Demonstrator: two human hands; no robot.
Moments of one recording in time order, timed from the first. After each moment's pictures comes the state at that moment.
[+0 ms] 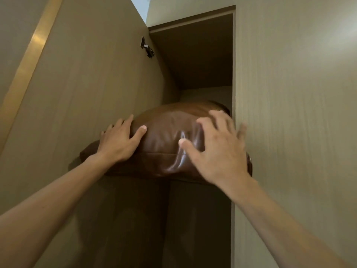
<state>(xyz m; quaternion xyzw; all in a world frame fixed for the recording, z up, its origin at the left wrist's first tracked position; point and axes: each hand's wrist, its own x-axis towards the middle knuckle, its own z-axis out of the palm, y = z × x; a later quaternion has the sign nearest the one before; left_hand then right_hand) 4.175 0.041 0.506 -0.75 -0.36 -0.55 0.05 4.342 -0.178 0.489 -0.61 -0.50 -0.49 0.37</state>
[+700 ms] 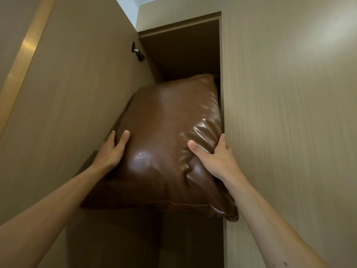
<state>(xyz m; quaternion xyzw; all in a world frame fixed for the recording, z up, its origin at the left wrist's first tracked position) 4.189 0.081 0.484 -0.70 -0.29 -0.61 -0.23 4.399 -0.161 0.484 -0.68 -0.45 -0.11 0.56</state>
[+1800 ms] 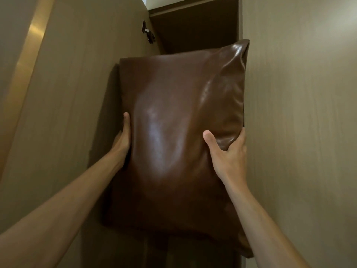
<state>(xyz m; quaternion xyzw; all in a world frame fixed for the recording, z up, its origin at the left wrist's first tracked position) 4.188 0.099 0.475 -0.58 -0.19 -0.60 -0.51 4.362 -0.126 0.438 -0.57 -0.39 -0.21 0.70</state>
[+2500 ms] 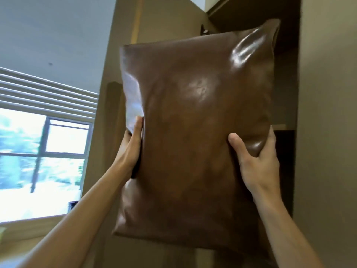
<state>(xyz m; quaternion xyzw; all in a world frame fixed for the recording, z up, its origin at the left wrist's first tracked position) 4.102 -0.125 0.384 -0.52 -0.34 -0.74 -0.26 4.374 -0.184 0.379 -0.41 -0.55 0.03 0.73</state>
